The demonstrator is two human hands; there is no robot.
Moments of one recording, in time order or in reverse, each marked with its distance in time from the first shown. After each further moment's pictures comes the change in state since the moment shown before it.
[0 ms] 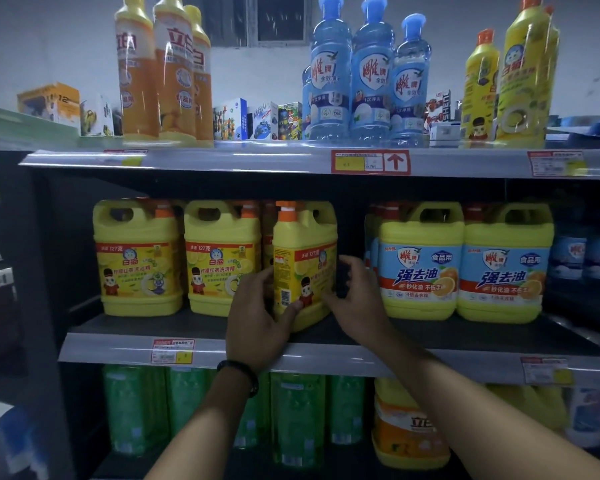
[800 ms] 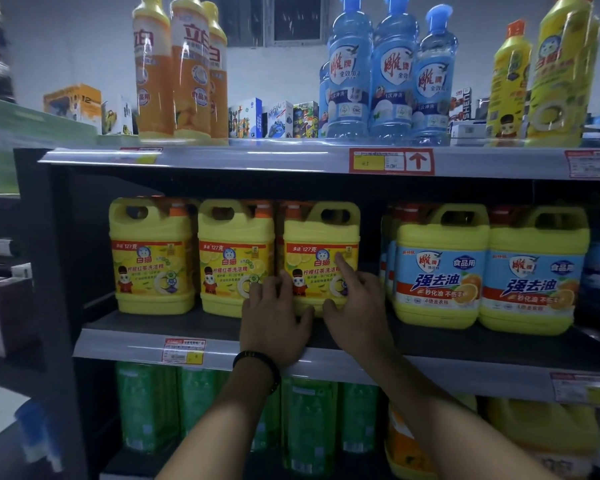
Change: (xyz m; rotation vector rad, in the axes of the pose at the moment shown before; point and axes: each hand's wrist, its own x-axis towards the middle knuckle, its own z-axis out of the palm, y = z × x) left_hand 0.009 -0.009 0.015 0.565 -0.199 -0.006; right_hand -0.012 -0.008 0.027 -0.169 0.013 0.009
